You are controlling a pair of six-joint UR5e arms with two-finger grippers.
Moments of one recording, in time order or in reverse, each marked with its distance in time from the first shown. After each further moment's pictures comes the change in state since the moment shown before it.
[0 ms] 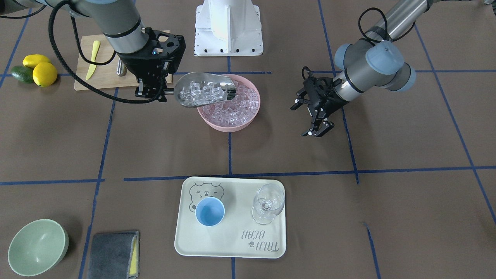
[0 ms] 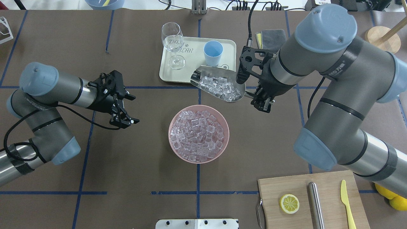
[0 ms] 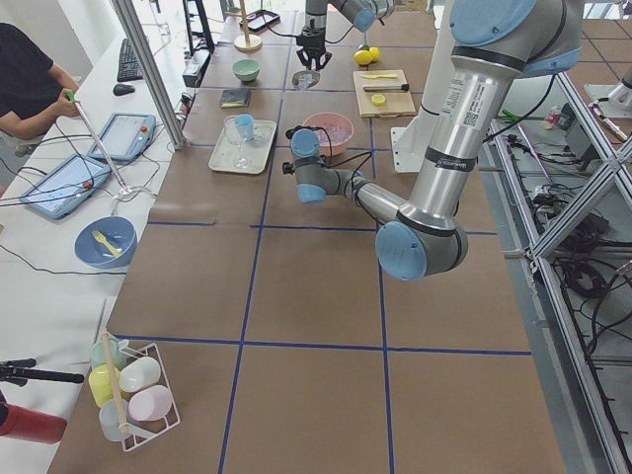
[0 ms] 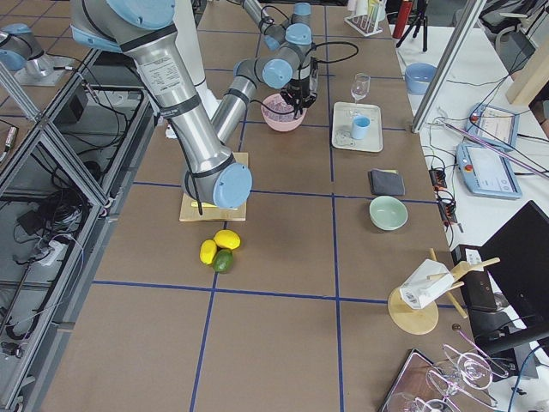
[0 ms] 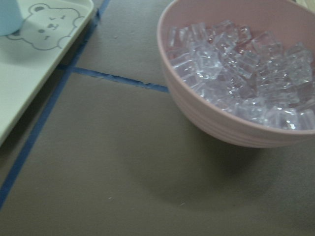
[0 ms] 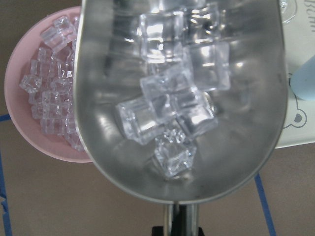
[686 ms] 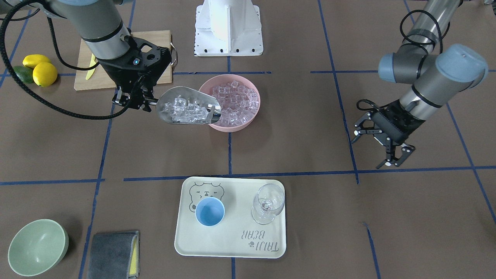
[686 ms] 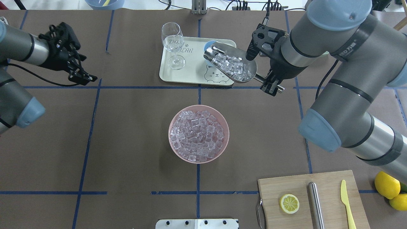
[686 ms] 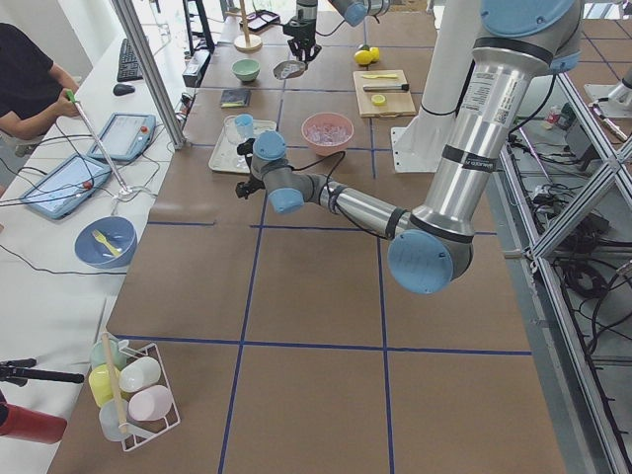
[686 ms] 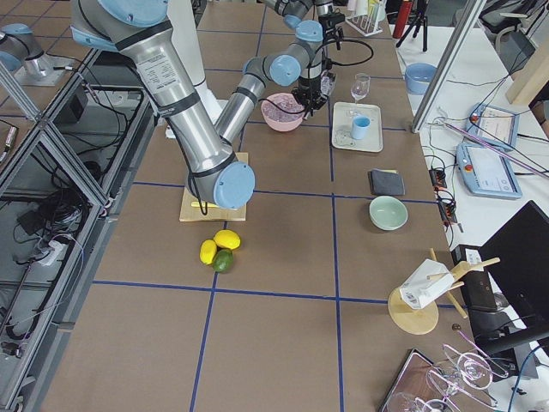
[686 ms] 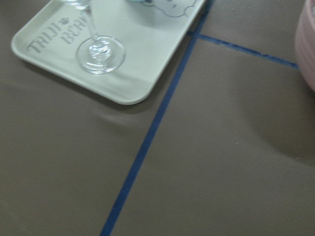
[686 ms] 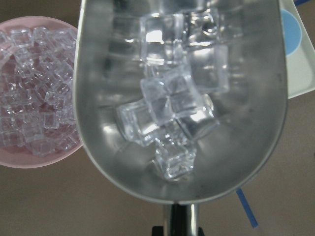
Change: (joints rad) left arm -0.292 0.035 -0.008 0.242 -0.003 0.000; right arm 0.077 0.023 -0.027 -0.088 0.001 0.122
